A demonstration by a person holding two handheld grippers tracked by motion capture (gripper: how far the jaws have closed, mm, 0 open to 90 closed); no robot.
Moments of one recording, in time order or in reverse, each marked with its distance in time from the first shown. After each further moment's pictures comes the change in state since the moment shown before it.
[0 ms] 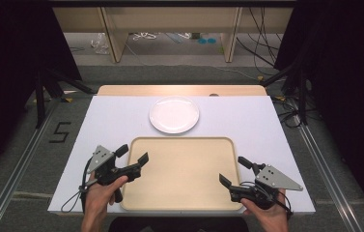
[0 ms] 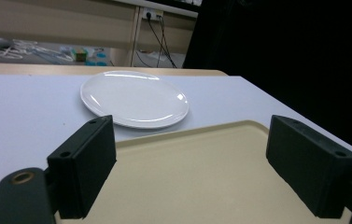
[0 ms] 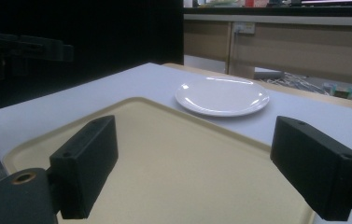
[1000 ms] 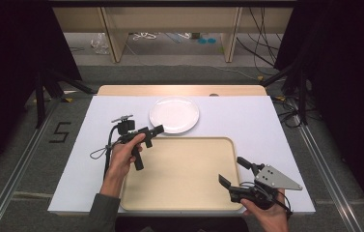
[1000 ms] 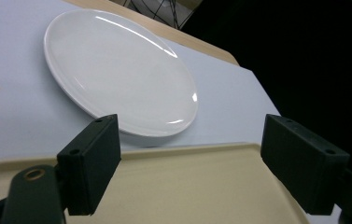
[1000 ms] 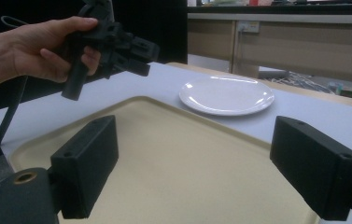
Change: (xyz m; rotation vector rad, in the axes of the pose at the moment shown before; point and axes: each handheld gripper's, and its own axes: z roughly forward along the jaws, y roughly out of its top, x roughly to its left) left arm 0.044 0.024 0.114 0.205 -0.026 -0.362; right arm 0.000 -0.001 0.001 -0.005 0.006 -0.003
